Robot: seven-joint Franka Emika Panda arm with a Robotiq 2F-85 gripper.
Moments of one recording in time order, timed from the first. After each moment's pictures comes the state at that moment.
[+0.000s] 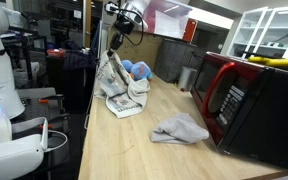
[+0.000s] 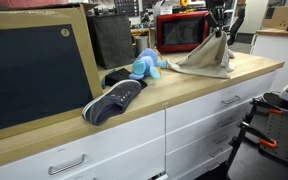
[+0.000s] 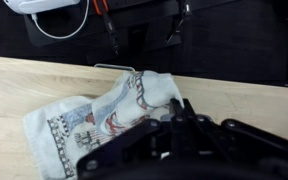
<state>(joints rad) -0.12 -0.13 -0.11 -2.16 0.08 1.67 0.01</state>
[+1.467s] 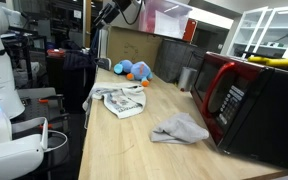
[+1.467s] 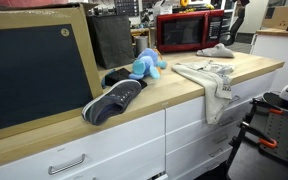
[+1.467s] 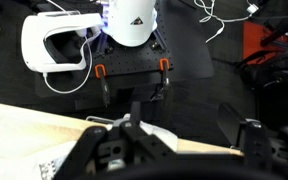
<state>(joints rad) -0.11 -0.13 -0.14 -1.92 0.11 1.18 -0.11</state>
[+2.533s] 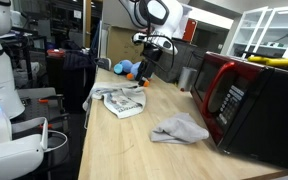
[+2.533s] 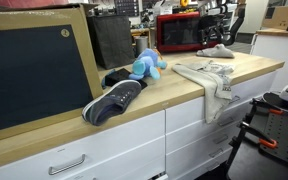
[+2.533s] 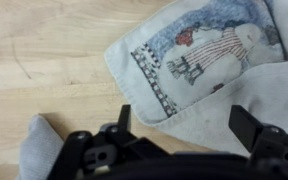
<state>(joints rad) -0.22 0.25 -0.21 -1.92 -0.09 1.88 0.06</state>
